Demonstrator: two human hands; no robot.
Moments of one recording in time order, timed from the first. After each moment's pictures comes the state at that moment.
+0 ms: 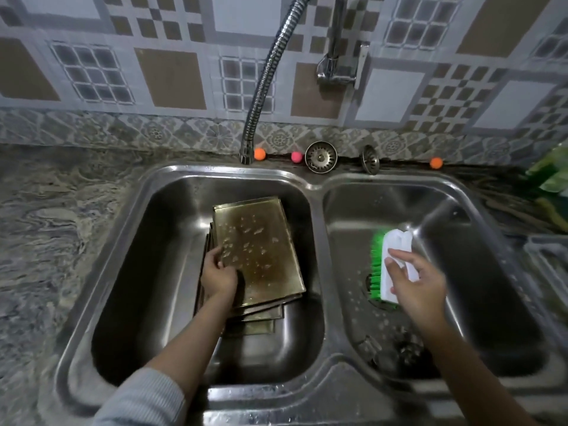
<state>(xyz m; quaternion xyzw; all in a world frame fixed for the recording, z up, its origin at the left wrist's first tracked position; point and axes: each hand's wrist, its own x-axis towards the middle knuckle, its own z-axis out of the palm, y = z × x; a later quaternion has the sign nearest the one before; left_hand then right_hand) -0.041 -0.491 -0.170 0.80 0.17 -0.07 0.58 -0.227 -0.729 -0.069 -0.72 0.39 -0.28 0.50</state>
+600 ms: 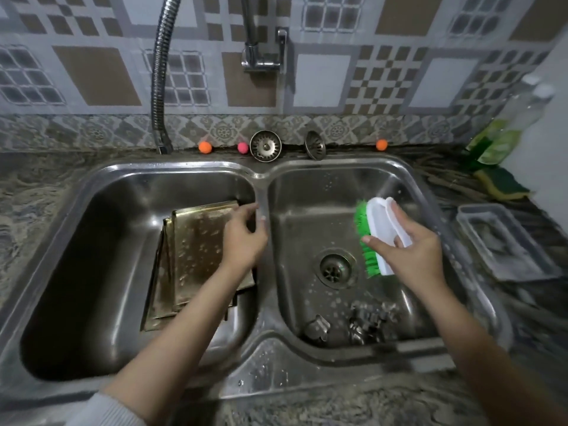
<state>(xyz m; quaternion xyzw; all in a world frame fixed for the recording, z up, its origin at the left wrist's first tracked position) -0.108 -0.616 -0.071 0.81 -0.12 -0.03 0.57 -0.284 -0.811 -0.029 -0.77 0.29 -0.27 0.50</state>
